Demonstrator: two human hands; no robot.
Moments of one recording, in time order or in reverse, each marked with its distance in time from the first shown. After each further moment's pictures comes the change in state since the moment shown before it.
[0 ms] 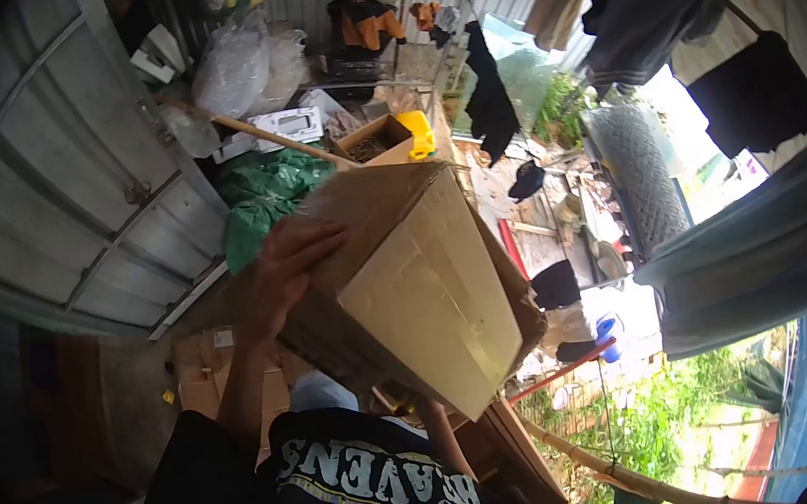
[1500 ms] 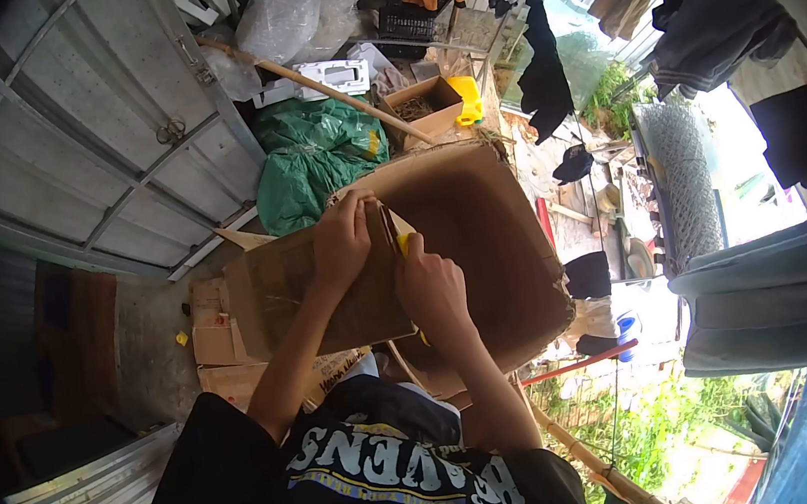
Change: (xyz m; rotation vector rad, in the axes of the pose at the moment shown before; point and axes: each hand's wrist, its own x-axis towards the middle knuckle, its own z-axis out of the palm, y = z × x) left_hand -0.007 -0.062 0.085 0.123 0.529 -0.345; right_hand -0.031 -0.269 0.152 -1.120 -0.111 -0.909
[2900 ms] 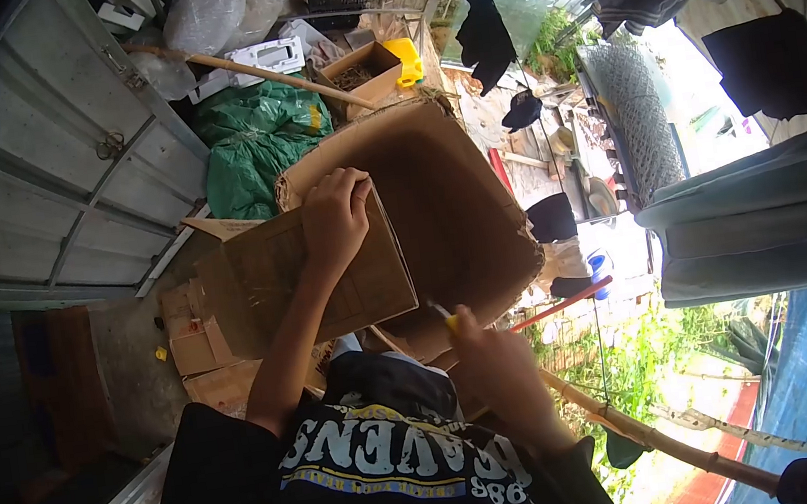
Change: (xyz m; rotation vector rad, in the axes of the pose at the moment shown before) left_hand -0.008 0.029 0.031 0.059 -0.079 0.176; right_hand -0.134 0.023 -0.066 -0.264 -0.327 0.149
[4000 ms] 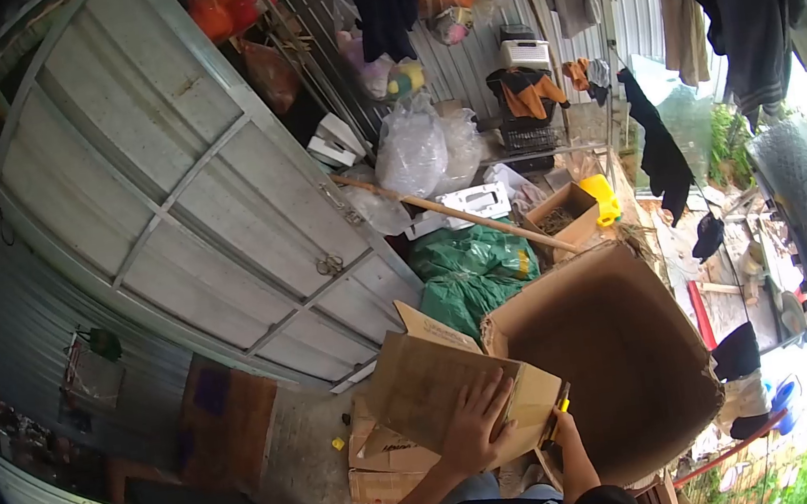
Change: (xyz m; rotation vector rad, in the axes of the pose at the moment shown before) left_hand -0.086 0.016 -0.075 0.266 -0.413 0.008; right_hand 0.264 0.028 0.402 2.160 -0.391 0.590
